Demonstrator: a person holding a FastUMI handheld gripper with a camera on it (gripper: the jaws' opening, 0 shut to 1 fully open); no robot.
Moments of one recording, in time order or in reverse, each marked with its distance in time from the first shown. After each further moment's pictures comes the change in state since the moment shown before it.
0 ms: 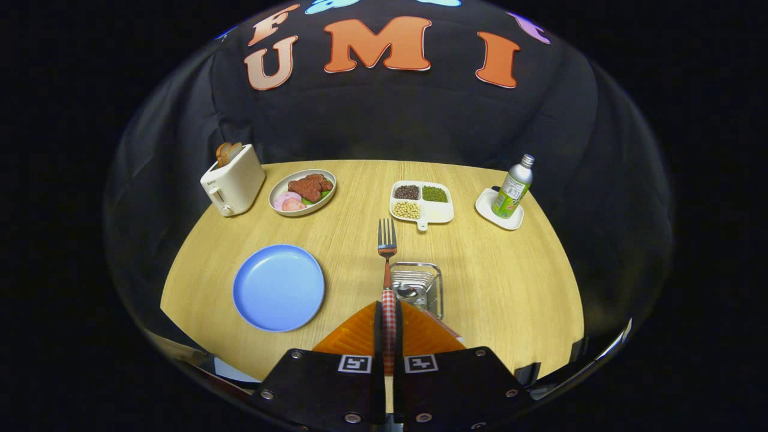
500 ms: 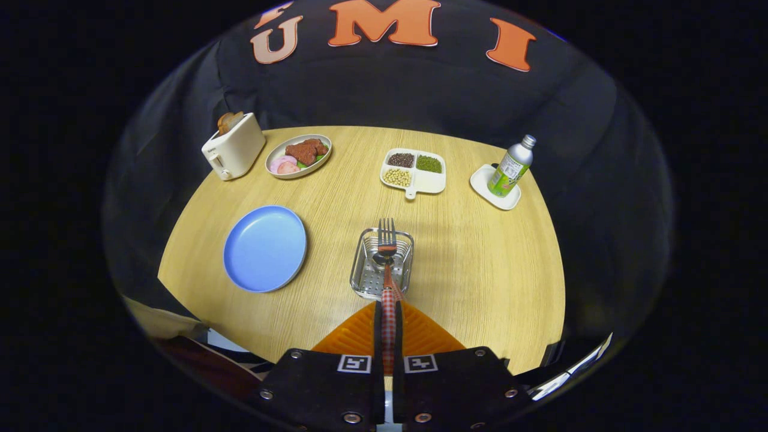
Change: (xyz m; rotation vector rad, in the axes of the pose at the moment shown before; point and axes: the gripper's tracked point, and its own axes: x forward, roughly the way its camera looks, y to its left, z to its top) arm -0.015 -0.024 -0.026 -0.059 0.209 0.069
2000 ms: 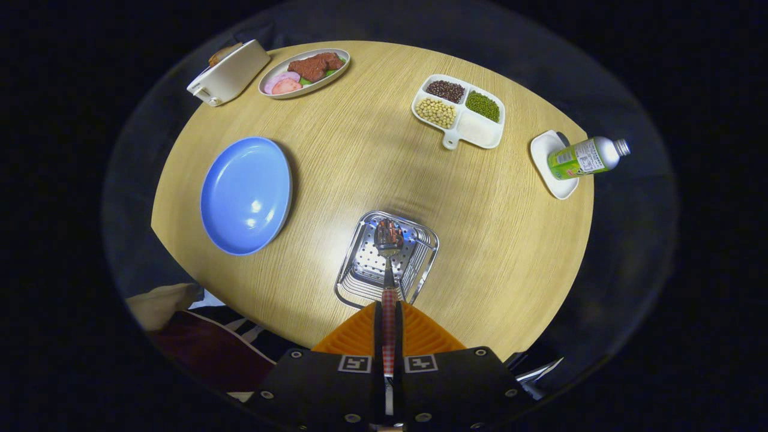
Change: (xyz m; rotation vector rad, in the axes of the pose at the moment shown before) arm 0.067 0.000 0.007 -0.204 0.478 0.047
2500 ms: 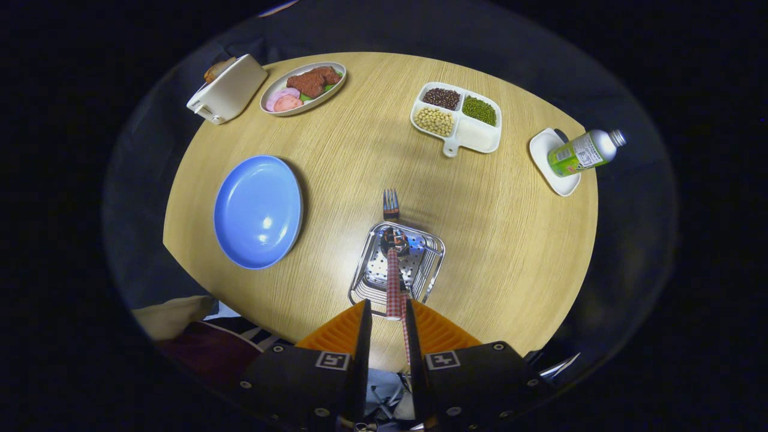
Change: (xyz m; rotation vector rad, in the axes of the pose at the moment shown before) arm -0.010 0.007 0.006 0.081 -0.079 0.049
